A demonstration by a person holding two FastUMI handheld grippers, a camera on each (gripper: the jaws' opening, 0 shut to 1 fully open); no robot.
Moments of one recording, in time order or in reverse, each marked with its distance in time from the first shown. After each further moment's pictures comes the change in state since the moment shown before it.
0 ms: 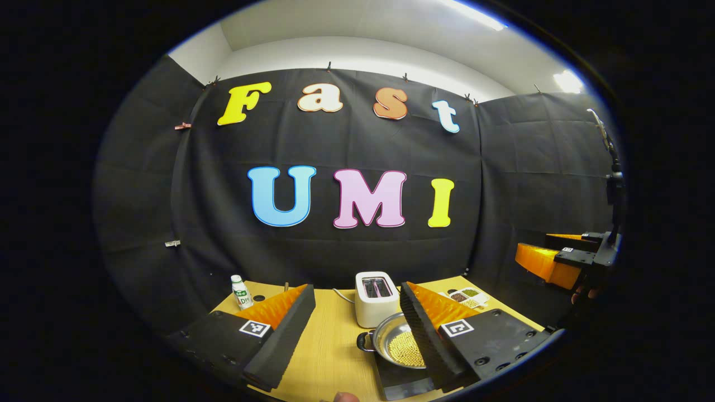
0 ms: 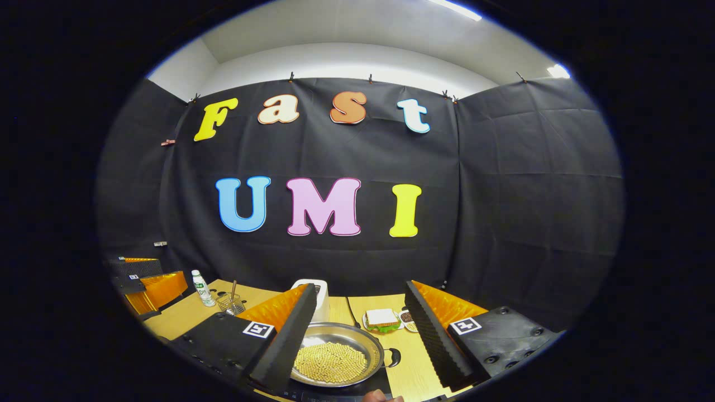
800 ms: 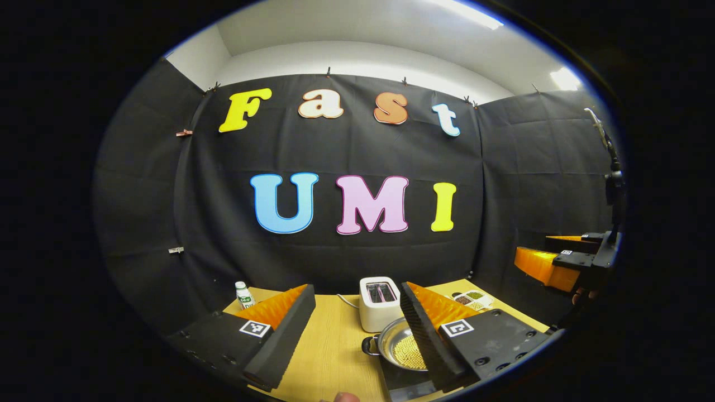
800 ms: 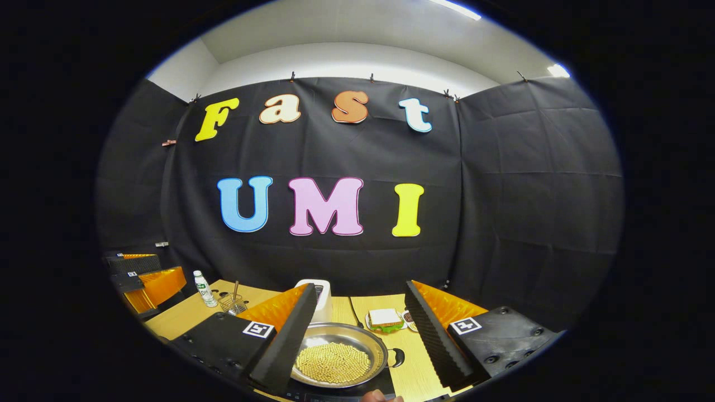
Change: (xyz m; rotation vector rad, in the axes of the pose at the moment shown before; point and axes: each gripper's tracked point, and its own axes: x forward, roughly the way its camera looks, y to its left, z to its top) left arm 0.000 -0.002 0.007 0.014 -0.026 0.014; right arm 0.004 0.007 -0.002 -0.007 0.001 0.022
